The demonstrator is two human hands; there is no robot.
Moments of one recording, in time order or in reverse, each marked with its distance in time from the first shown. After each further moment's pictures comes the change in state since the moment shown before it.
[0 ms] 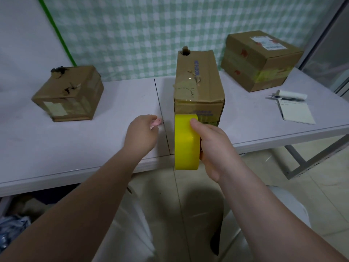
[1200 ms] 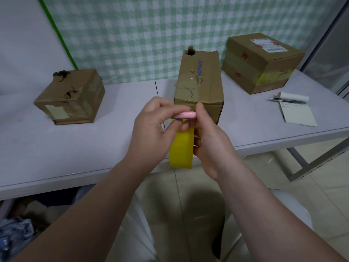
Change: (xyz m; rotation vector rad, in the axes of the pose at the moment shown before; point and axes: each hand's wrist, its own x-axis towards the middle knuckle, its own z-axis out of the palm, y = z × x) left_hand -0.033 0.053 -0.030 -0.334 0.158 0.473; right_hand 0.004 -0.009 0.006 -0.078 -0.103 -0.133
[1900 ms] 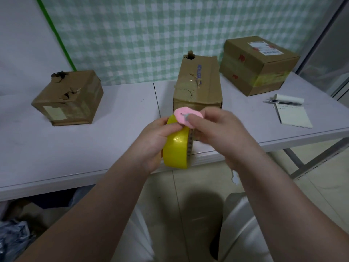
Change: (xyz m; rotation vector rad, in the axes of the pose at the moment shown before) left_hand 0.006 0.000 0.012 -0.742 -0.186 -0.948; right_hand -0.005 -0.027 -0.024 -0.438 0.071 -0.178
